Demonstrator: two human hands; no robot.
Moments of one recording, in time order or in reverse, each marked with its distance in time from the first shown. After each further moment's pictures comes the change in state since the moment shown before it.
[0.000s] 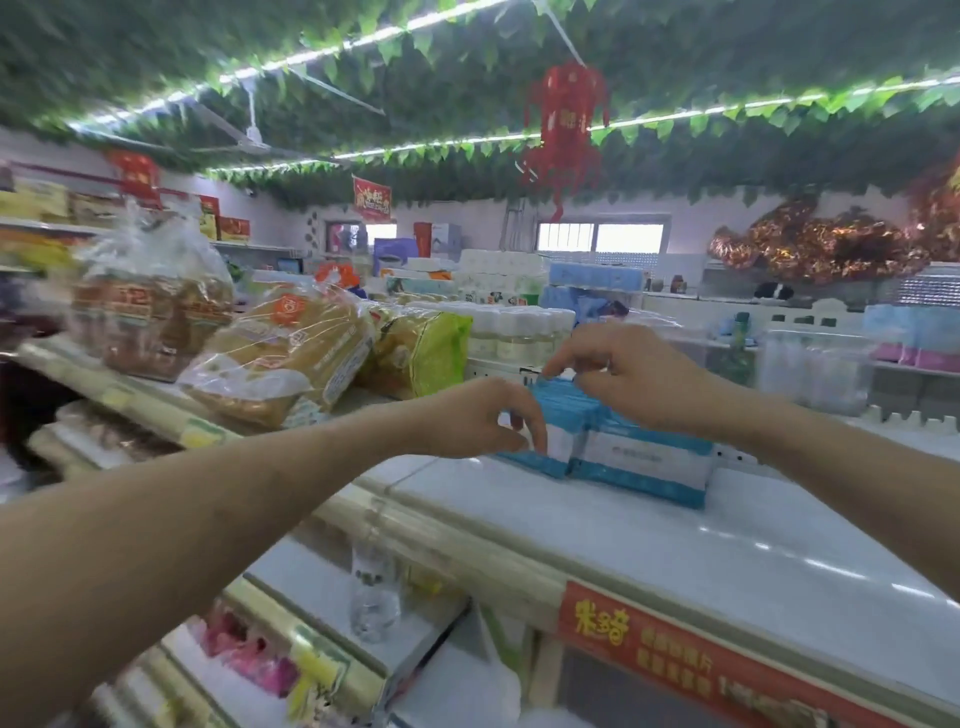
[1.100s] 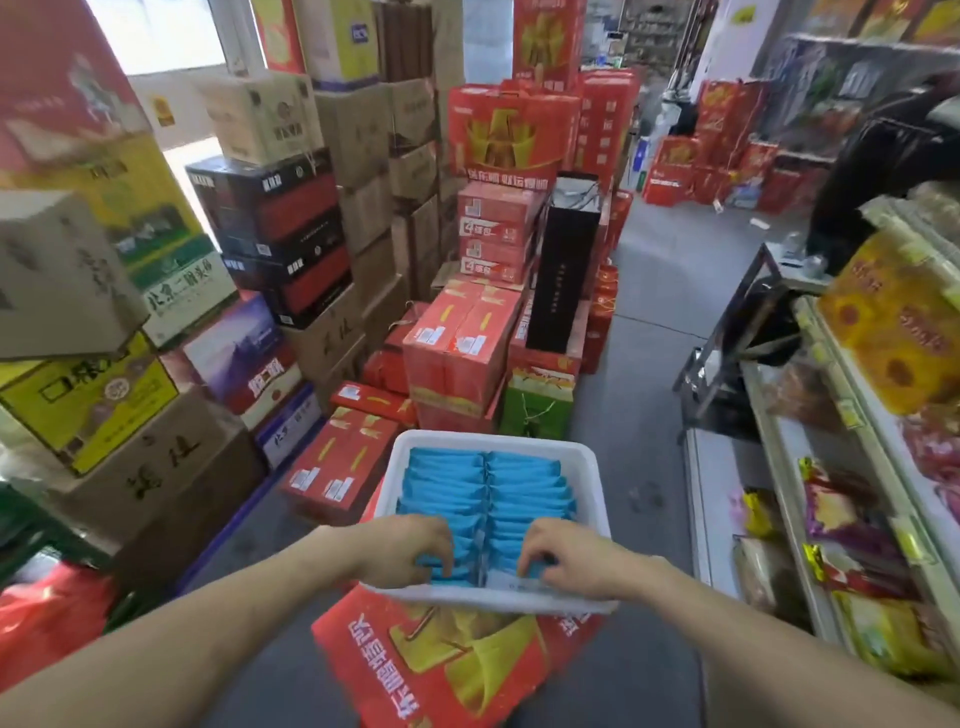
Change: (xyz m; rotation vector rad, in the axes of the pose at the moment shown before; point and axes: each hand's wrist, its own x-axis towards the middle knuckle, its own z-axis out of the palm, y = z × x) left_hand -0.904 0.302 0.248 -0.238 -0.094 -1.567; right_hand -0.260 -0.650 0.512 0.383 -1.235 -1.134
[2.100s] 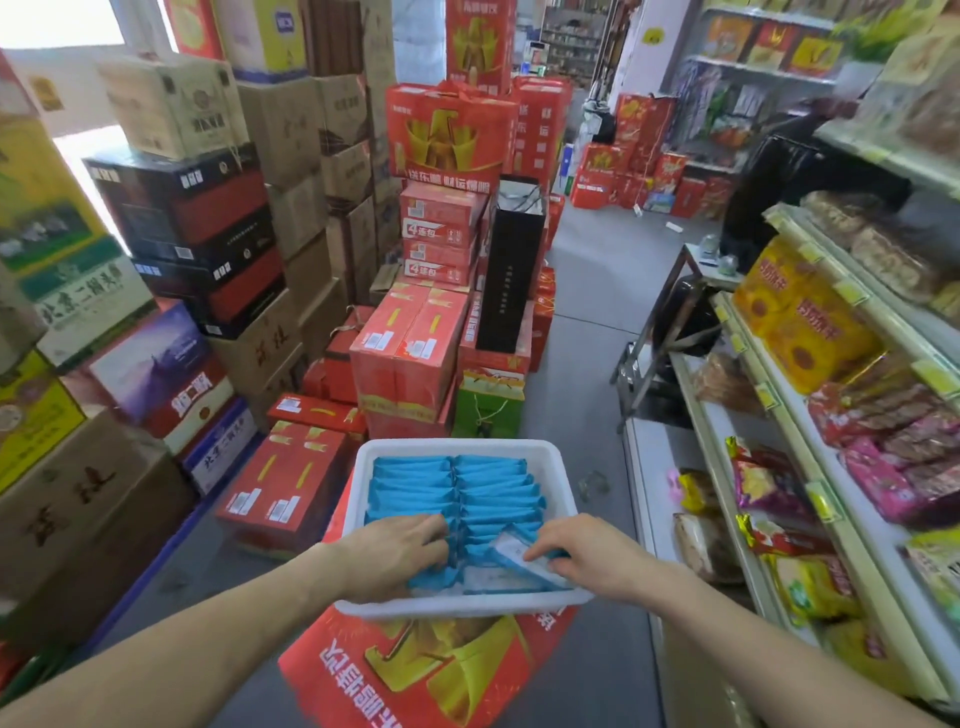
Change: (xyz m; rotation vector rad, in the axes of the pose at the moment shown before) left_hand 0.024 -0.019 0.019 0.423 0.274 0.377; right_hand -0.040 -0.001 -0.004 -0.075 0.209 0.146
